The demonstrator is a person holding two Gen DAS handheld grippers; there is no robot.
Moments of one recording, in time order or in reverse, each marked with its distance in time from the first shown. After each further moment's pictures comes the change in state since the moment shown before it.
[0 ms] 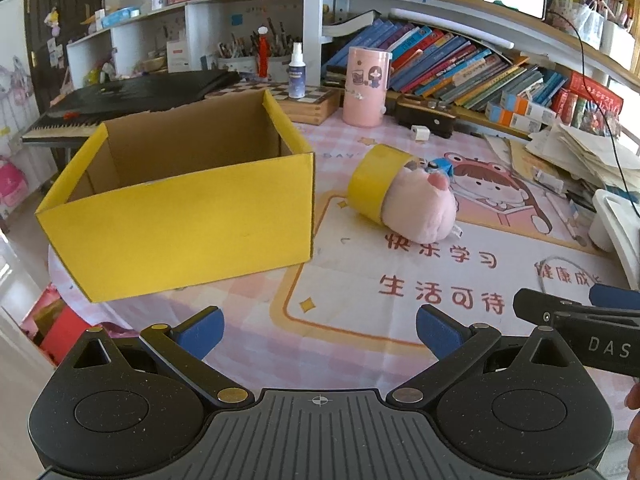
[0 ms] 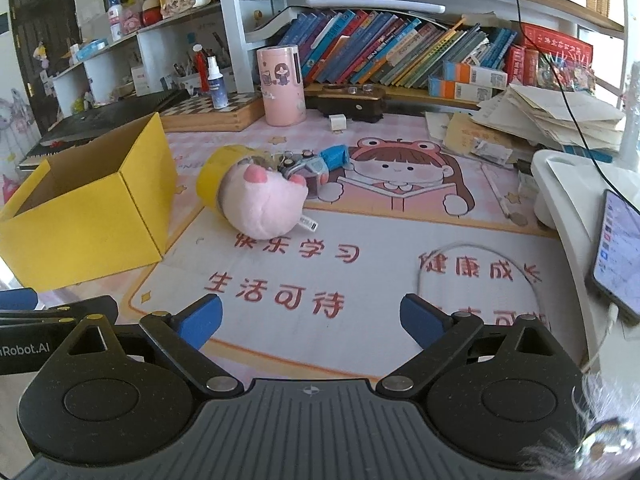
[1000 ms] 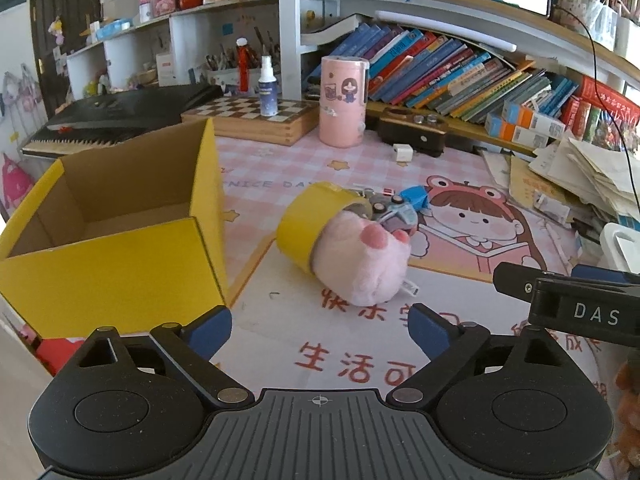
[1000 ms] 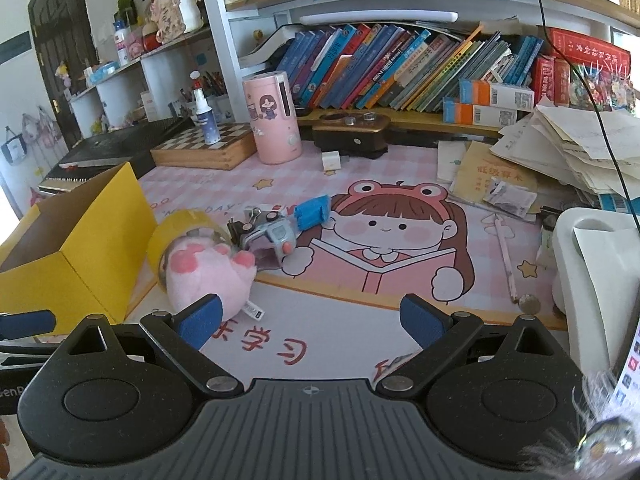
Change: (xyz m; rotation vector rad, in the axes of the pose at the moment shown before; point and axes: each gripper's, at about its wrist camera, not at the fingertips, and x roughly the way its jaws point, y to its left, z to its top) left arm 0.040 -0.083 0.046 -0.019 -0.012 0.060; right arm 0.055 -0.085 0.068 -0.009 -0.036 0.133
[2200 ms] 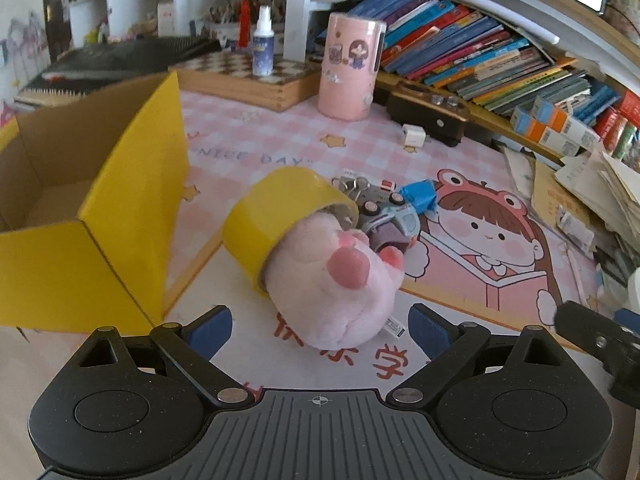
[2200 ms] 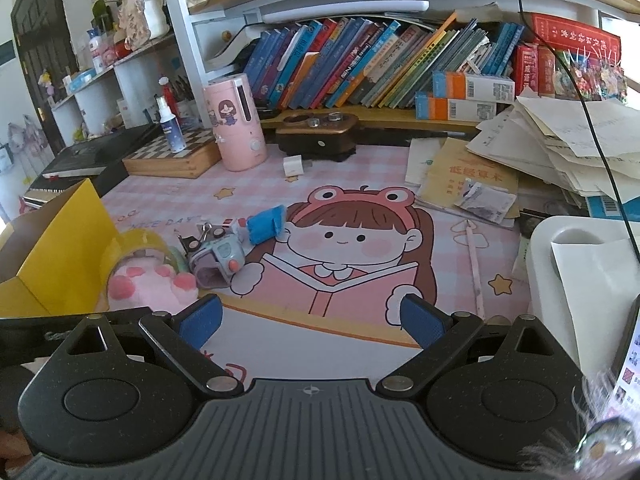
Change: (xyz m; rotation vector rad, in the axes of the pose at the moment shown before) left arm 0.079 -0.018 0.027 -0.133 0.109 -0.008; right arm 0.019 -0.046 0.018 0.033 0.014 -0.026
